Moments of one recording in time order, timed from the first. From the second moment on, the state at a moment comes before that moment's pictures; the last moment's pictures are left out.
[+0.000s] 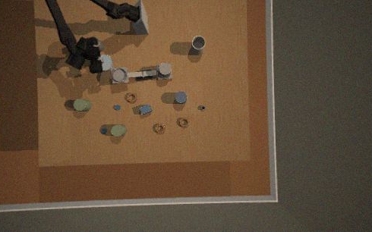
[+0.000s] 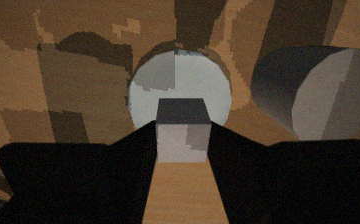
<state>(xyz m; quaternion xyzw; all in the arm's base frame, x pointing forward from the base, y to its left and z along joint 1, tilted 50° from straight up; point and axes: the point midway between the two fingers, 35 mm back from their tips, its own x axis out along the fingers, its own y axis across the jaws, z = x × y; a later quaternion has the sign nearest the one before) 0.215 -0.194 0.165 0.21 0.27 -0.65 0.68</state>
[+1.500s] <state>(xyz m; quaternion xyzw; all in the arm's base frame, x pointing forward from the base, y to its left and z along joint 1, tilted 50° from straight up) 0.221 -0.217 0.143 0.19 0.28 -0.64 0.69</state>
